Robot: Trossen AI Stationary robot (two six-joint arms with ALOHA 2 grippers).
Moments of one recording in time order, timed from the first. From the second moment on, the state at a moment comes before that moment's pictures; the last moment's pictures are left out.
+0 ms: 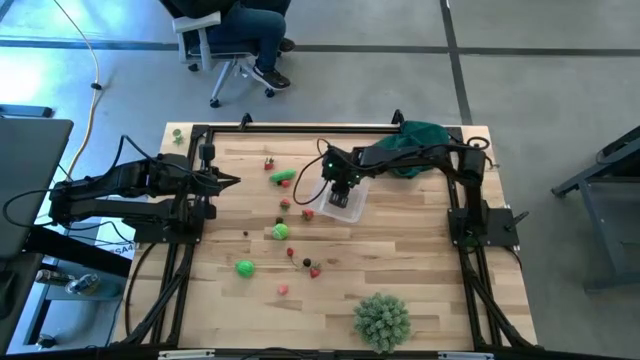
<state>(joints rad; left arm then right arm) 0.23 0.50 0.71 -0.73 -0.20 0.55 -0.30 1.99 1.34 -0.51 -0.03 -0.02</state>
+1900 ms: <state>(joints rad) 0.23 0.50 0.71 -0.73 -0.20 0.55 0.16 1.35 1.24 -0.58 0.05 0.07</state>
